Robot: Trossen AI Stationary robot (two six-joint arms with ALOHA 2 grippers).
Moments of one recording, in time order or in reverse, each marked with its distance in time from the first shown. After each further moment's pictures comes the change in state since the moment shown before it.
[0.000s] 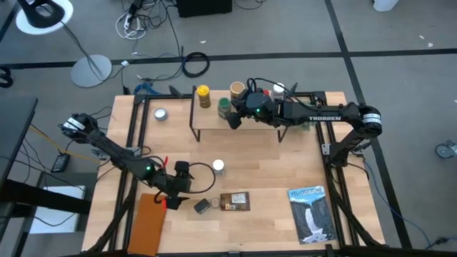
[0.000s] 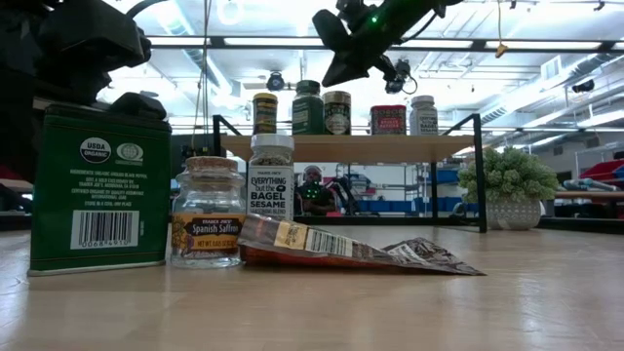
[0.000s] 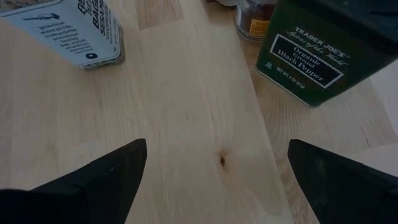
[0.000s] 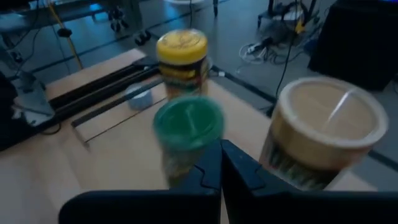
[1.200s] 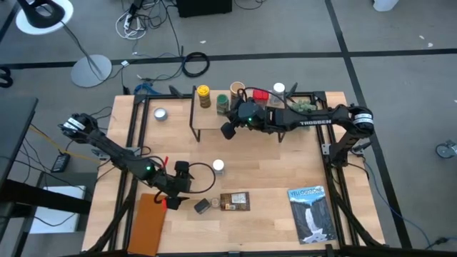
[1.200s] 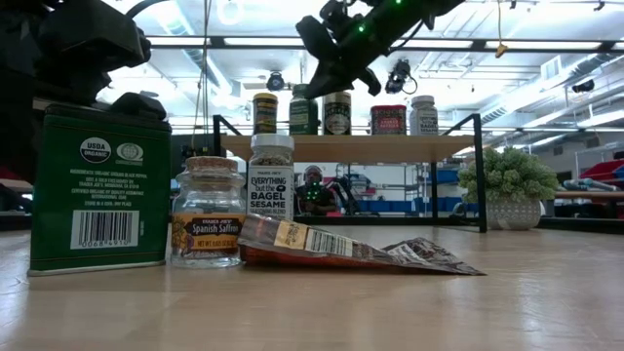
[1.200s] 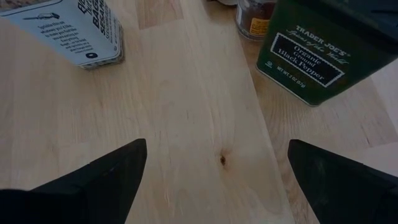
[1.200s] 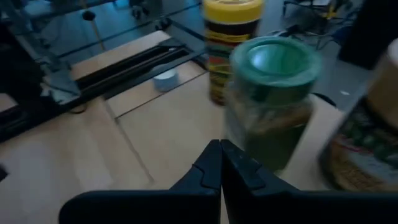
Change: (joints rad) left arm 0.000 0.000 0.000 -0.002 0.000 0.002; right arm 0.039 0.088 0.000 0.058 -0.060 0.028
